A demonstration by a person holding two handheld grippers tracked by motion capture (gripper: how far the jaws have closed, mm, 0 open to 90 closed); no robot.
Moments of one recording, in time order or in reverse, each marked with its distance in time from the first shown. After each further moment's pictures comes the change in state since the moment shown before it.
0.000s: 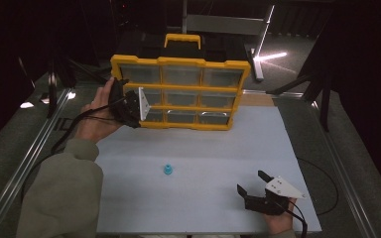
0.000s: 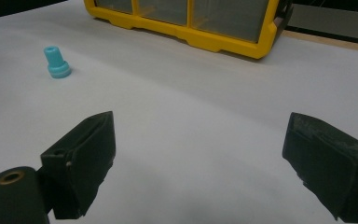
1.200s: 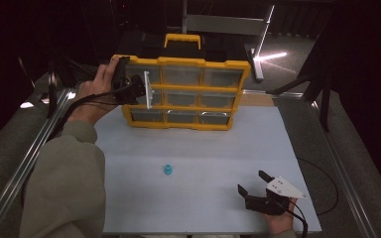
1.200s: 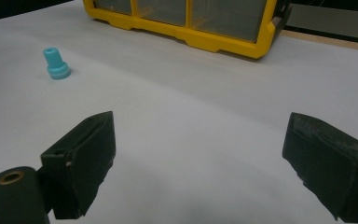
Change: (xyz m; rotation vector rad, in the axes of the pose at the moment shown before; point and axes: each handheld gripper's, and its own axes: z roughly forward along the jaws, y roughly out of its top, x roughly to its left) left arm 0.034 0.024 0.007 0.035 0.247 0.182; right arm -0.002 -0.001 -0.001 -0.003 0.001 0.008
